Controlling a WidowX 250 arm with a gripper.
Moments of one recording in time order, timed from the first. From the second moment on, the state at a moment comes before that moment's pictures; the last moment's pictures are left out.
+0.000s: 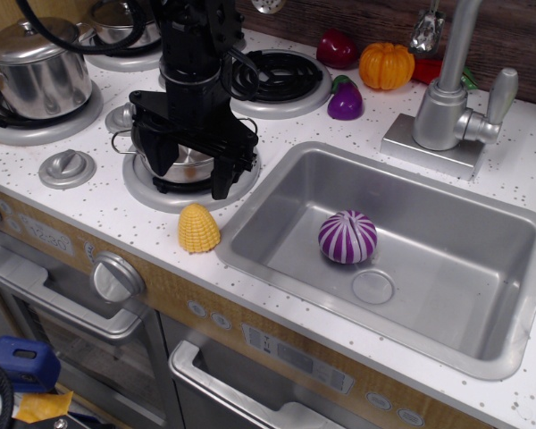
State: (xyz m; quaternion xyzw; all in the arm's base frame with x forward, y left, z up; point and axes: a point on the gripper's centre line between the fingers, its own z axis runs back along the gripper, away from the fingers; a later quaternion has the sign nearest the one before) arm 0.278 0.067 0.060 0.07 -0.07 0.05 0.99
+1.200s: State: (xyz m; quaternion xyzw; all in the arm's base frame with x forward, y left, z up) arm 0.275 0.071 0.013 0.01 -0.07 0.06 1.00
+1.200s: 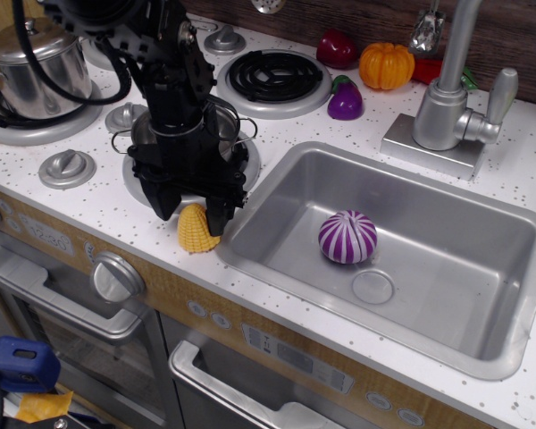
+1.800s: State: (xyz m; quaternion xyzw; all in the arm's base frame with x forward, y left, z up) arm 0.278 0.080 0.038 0.05 -0.05 0.04 1.00
